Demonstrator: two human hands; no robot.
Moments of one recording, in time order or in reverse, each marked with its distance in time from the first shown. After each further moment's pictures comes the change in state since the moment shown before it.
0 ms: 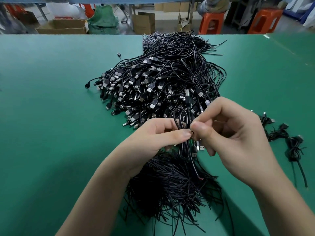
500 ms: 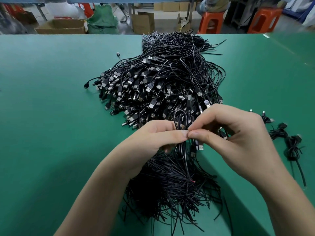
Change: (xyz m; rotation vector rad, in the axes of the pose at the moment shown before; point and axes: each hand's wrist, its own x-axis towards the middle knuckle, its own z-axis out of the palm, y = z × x) left_hand -0.001 0.001 0.004 0.001 0.003 -0.026; right_hand 0.002 0.001 -0.011 -0.295 -0.060 -0.098
